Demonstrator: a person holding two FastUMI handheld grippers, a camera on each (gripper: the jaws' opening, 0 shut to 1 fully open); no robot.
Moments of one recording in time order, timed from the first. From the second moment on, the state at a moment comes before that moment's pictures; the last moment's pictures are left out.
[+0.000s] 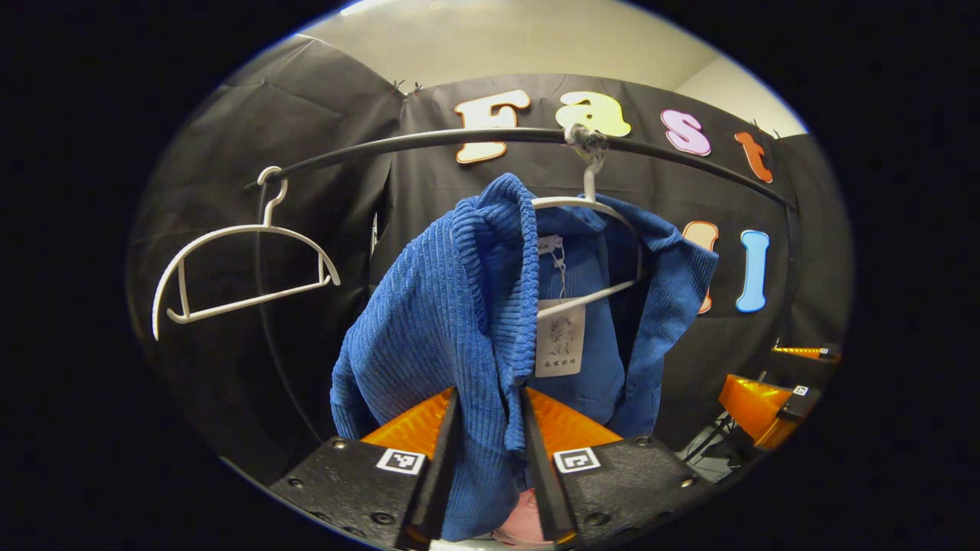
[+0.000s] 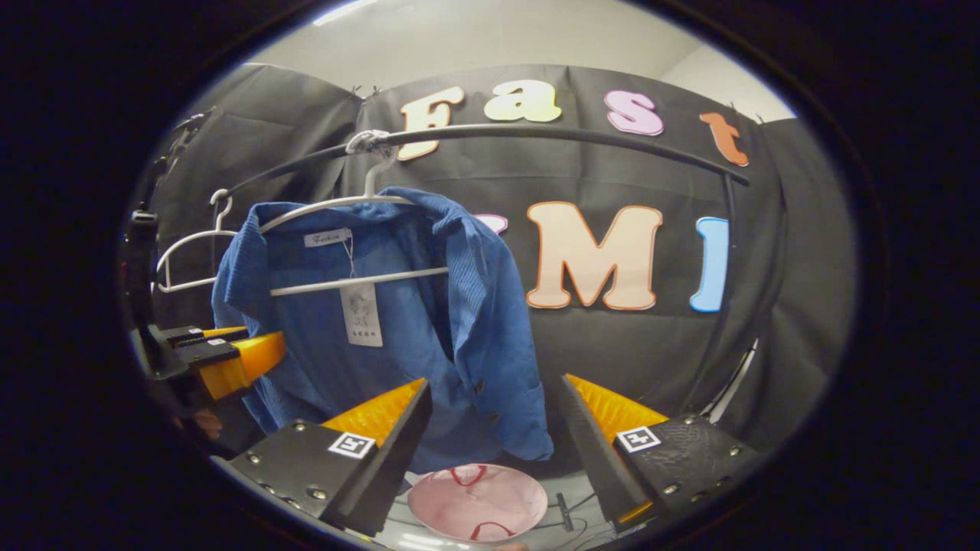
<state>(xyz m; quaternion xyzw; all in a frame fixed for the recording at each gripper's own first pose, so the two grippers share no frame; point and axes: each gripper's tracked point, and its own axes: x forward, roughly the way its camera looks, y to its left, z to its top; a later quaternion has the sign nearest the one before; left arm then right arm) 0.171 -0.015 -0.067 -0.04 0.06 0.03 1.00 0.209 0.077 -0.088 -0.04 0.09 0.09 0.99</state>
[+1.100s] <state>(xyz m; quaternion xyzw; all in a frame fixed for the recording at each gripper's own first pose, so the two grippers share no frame) 0.140 0.003 -0.043 -0.04 0.08 0.04 1.00 0.385 0.128 -0.094 0.03 0.08 0.18 0.98</state>
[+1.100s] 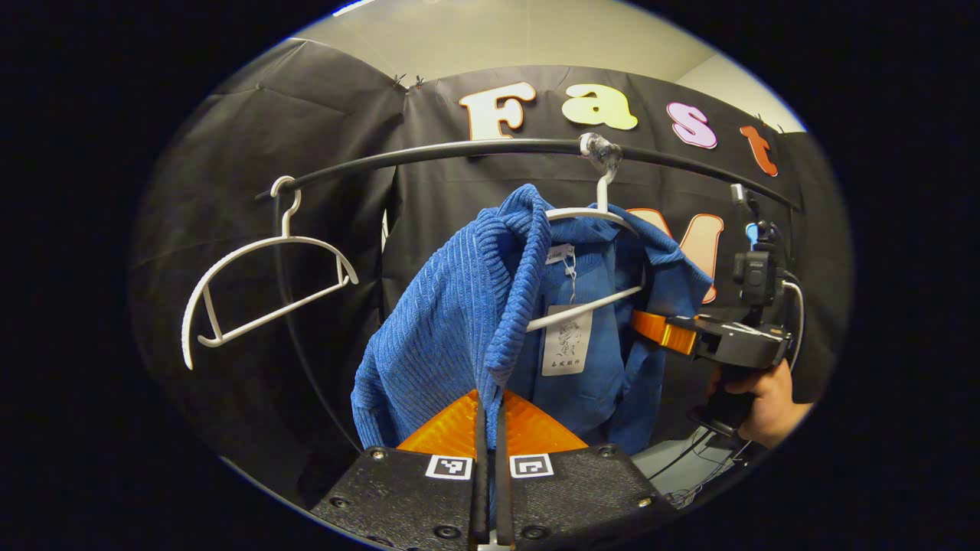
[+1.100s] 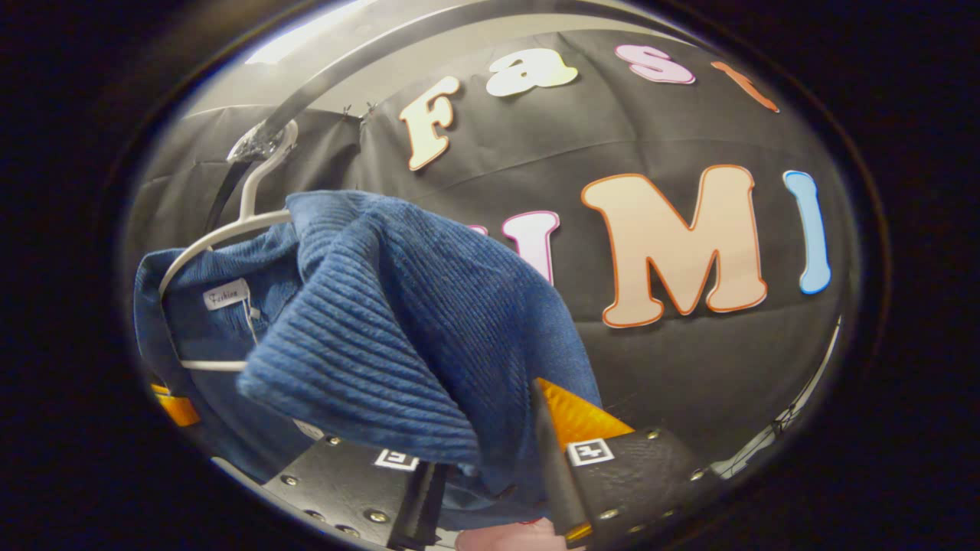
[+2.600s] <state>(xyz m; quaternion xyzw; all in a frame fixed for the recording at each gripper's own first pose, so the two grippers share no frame) 0.136 0.108 0.050 0.00 0.08 0.03 1.00 0.437 0.065 0.011 0.02 -0.05 0.06 1.00</state>
